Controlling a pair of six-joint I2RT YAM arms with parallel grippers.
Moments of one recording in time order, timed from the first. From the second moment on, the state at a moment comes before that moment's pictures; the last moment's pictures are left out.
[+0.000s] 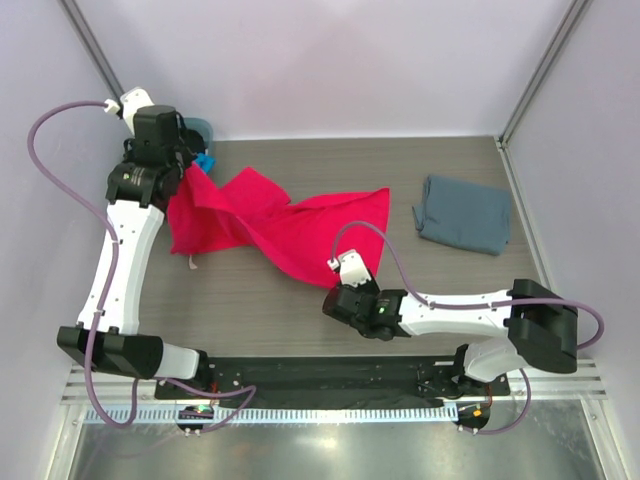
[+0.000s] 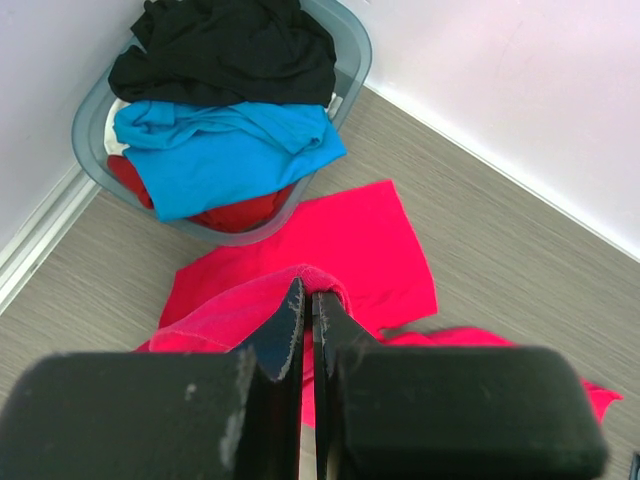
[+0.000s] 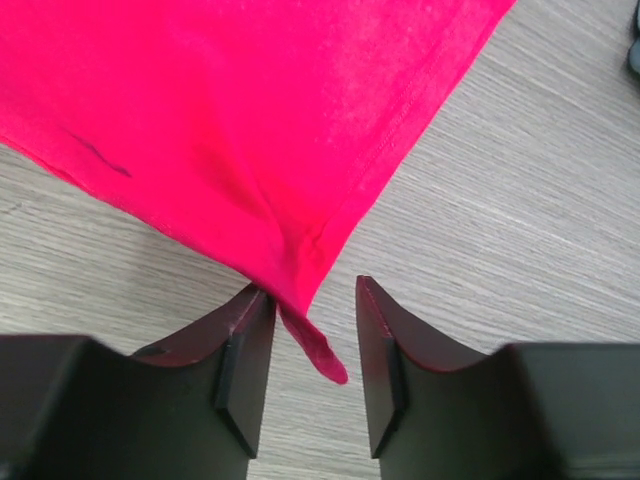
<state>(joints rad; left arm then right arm) -0.15 1.39 1.69 -0.77 -0.48 -0.50 1.22 1.41 0.77 -0.45 0.78 0.58</state>
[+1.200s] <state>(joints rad) -0.06 1.58 1.71 -0.82 -0.32 -0.55 0.82 1.37 1.25 -0.55 0.71 0.44</state>
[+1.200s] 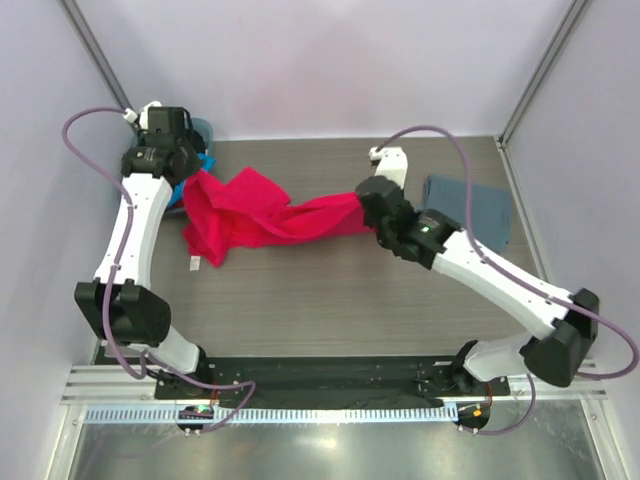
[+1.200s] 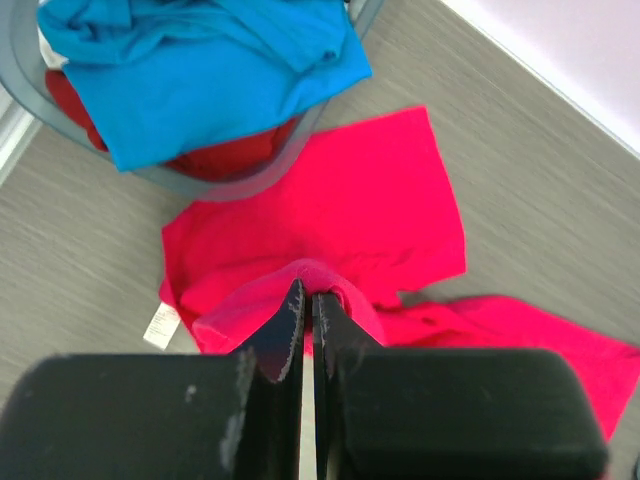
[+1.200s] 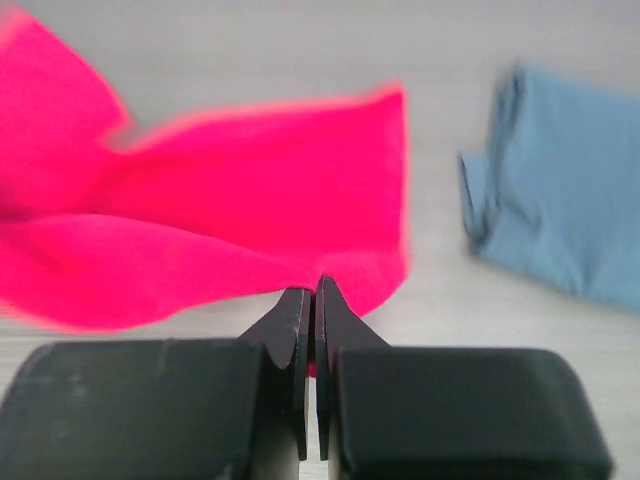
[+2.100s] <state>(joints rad) -0.06 1.09 2.28 -0.91 -0.04 -0.71 0.82 0.83 1.76 -0.71 0.40 0.26</state>
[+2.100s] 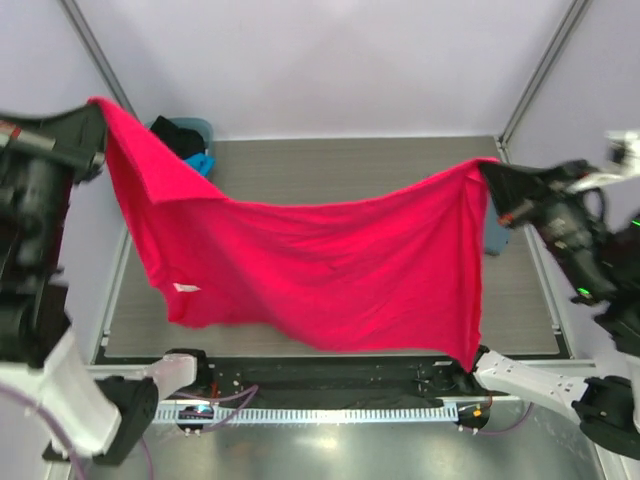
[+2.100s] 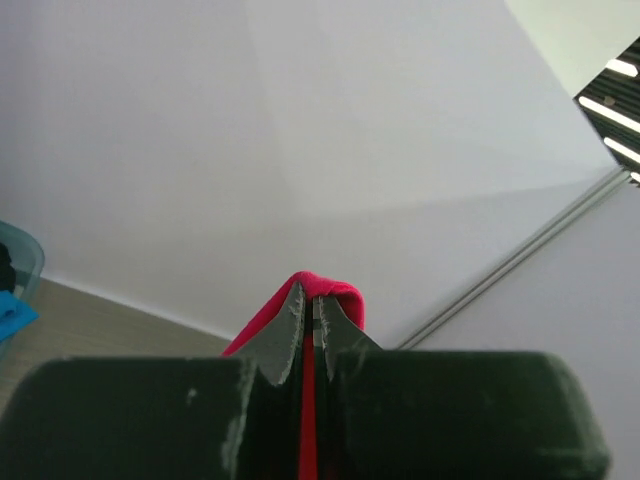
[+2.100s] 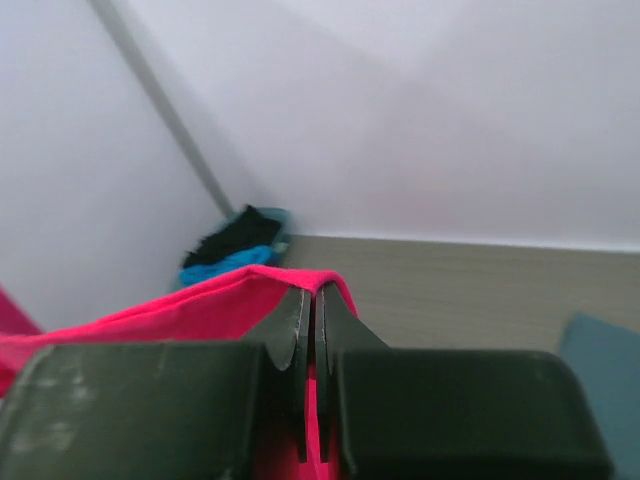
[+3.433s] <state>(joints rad) -0.25 1.71 1.72 -0.24 -0.09 -0.51 0.29 1.70 1.68 -0.34 0.10 0.43</state>
